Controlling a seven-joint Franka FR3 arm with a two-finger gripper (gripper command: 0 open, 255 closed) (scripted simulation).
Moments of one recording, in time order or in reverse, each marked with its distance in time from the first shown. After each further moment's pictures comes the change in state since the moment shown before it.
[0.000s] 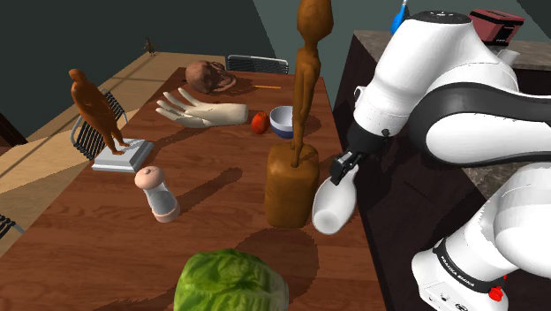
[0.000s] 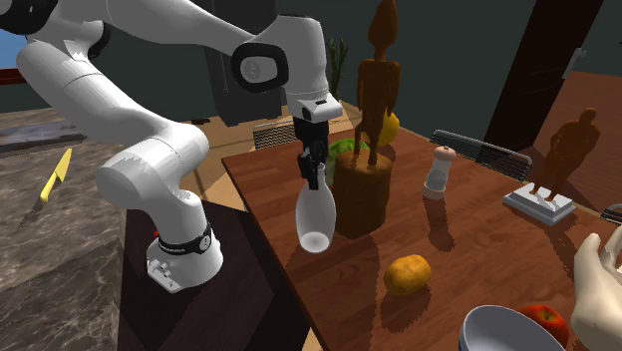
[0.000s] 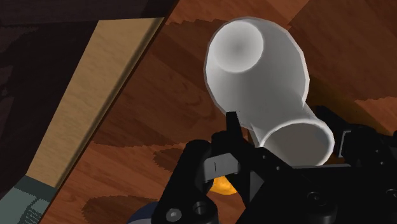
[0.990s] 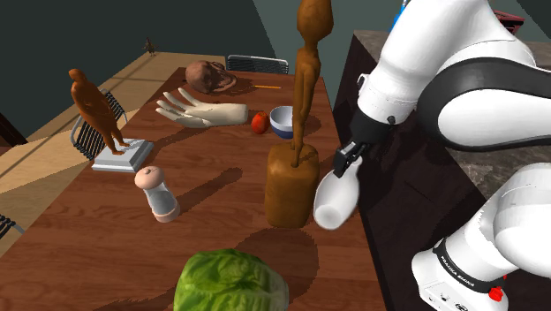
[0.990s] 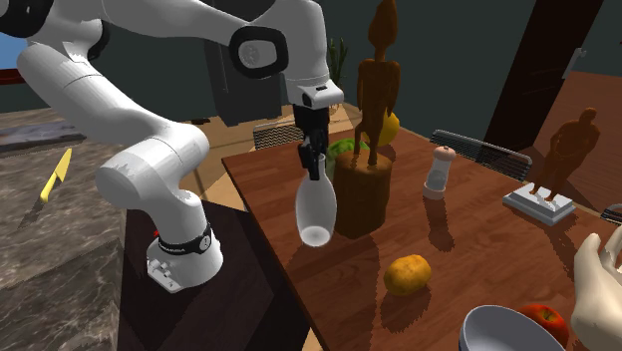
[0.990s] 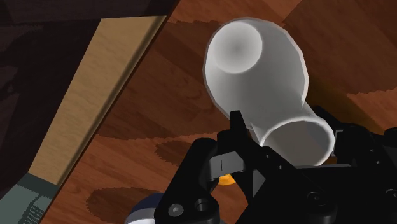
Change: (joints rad) arm -0.006 -0.021 -0.019 0.054 -0.017 -0.075 0.001
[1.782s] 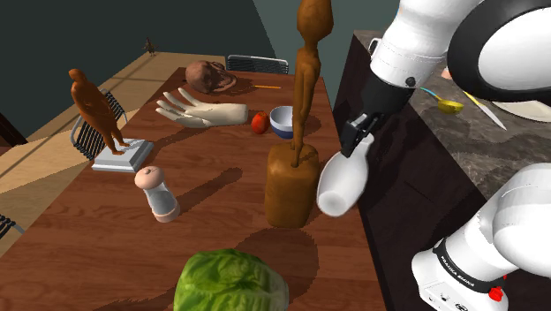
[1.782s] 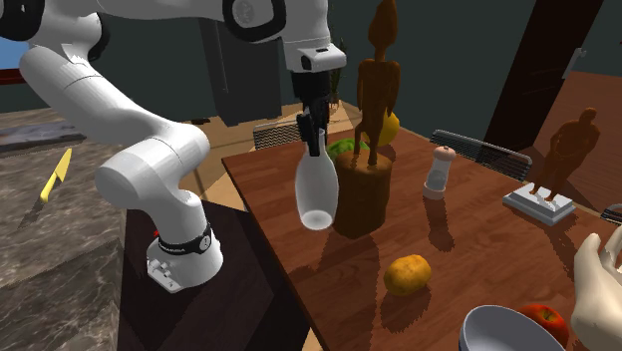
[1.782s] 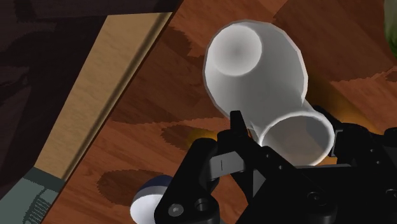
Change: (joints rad) arm -0.018 -0.025 -0.045 0.145 -0.039 -0.169 -0.002
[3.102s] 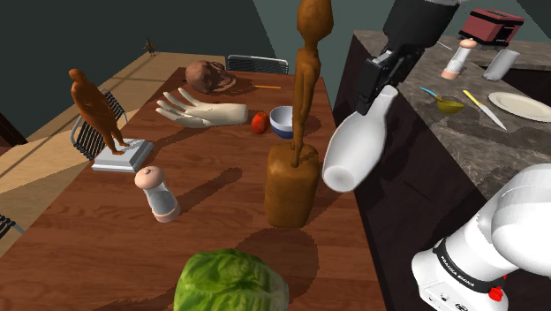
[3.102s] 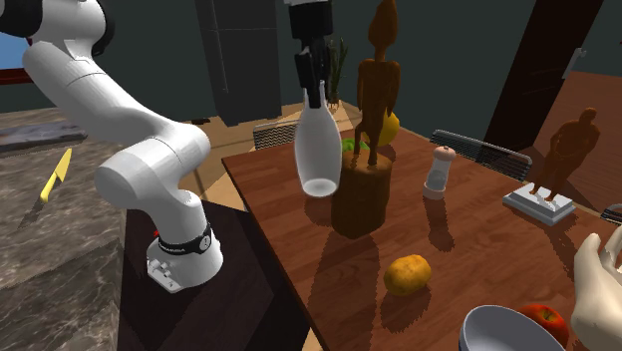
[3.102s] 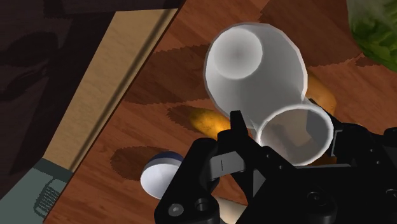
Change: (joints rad) arm -0.026 0.046 -0.045 0.294 -0.048 -0.248 0.009
